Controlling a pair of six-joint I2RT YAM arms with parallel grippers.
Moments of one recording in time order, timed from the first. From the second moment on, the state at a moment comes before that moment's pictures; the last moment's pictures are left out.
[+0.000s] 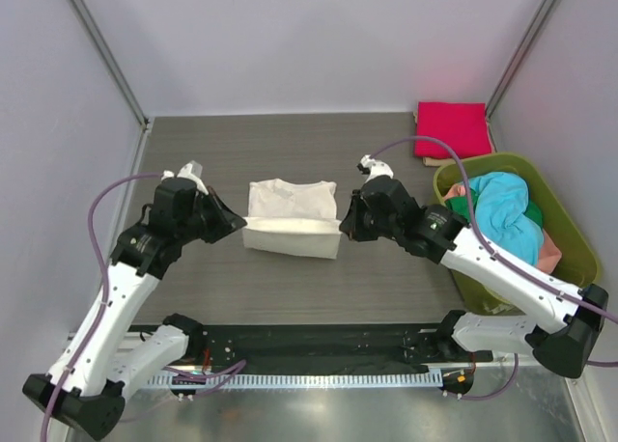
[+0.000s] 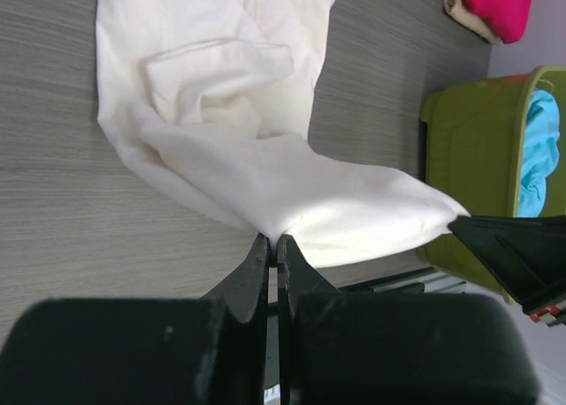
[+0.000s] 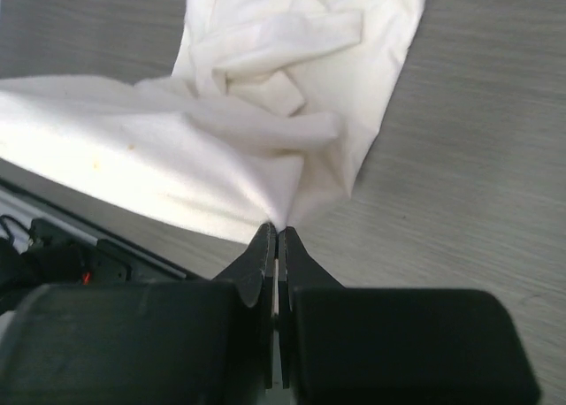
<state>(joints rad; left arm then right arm) -0.37 0.86 1.02 -0.81 0.11 -0.81 0.85 1.15 1.11 -0.66 0.15 0.67</state>
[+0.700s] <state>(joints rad) -0.31 1.40 1.32 -0.73 0.03 -0.73 0.58 1.60 1.42 -0.60 0.12 0.45</state>
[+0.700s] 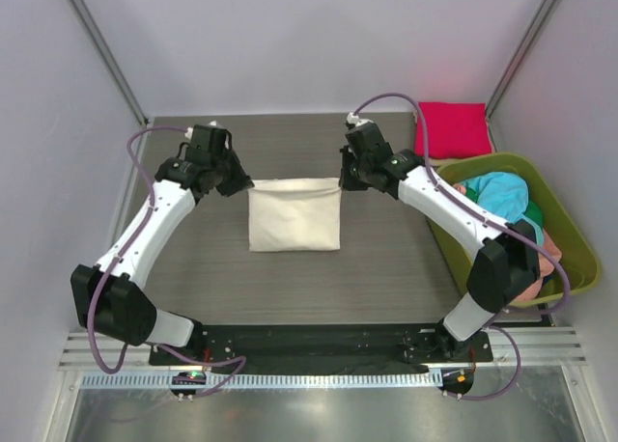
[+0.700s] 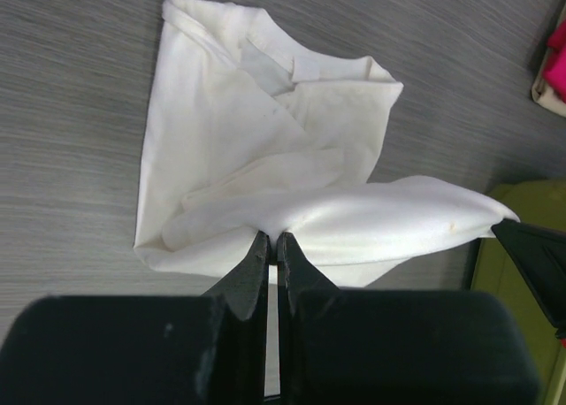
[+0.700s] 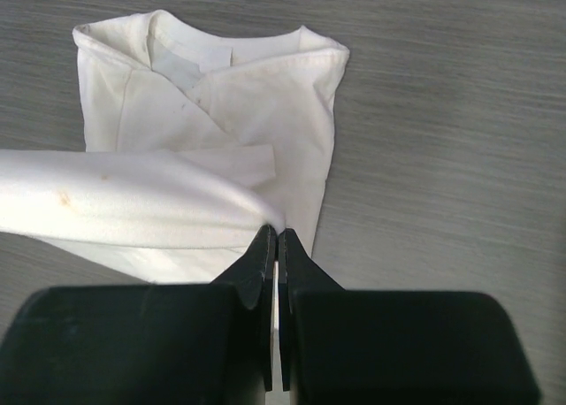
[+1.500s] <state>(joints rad) -0.17 1.88 1.54 -0.67 0.11 -0.73 0.48 2.04 1.73 -0.58 0.00 0.41</state>
